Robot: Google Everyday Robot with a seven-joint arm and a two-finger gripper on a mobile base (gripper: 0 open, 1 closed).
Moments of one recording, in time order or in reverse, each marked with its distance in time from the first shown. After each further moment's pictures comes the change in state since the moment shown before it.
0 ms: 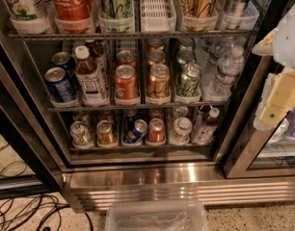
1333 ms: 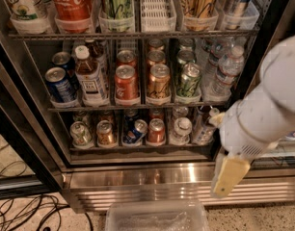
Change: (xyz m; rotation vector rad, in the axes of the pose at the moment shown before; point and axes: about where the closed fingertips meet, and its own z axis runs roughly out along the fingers) arm -0.014 0.095 0.139 -0.119 -0.054 -0.054
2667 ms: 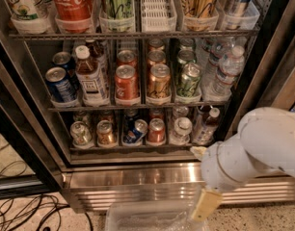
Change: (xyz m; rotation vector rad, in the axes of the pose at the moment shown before) arm -0.006 0.041 0.099 -0.045 -0.132 -0.007
